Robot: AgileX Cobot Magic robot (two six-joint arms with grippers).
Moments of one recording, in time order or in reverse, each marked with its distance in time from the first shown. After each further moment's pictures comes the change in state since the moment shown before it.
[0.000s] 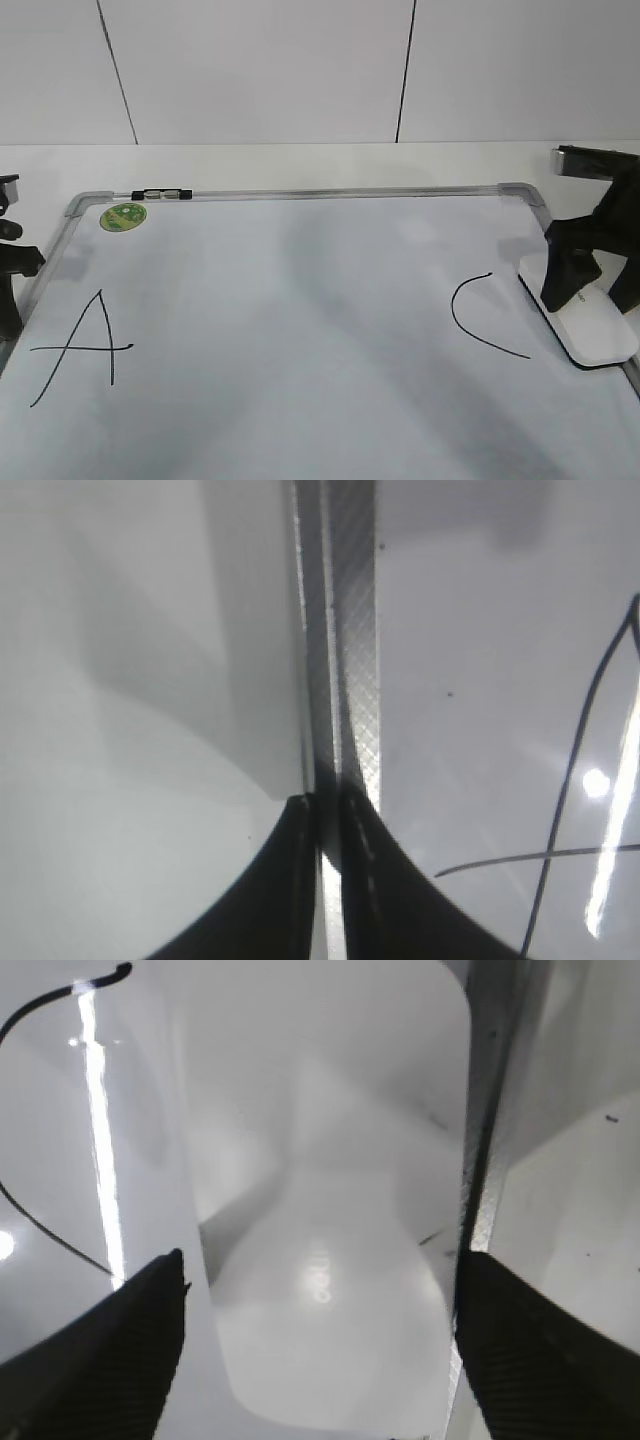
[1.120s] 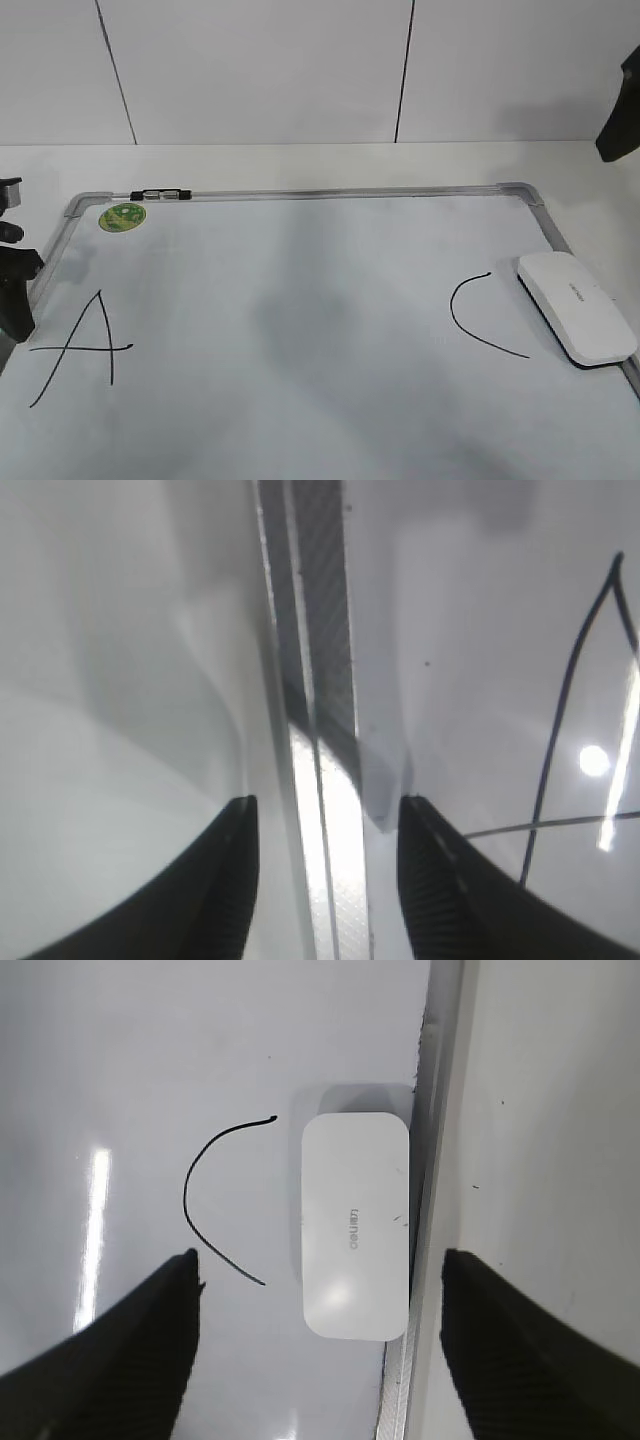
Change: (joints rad) left arm 0.000 -0.002 0.000 -0.006 0.029 0.015; right arm 0.000 -0.301 -0.200 -0.012 0.143 0.031
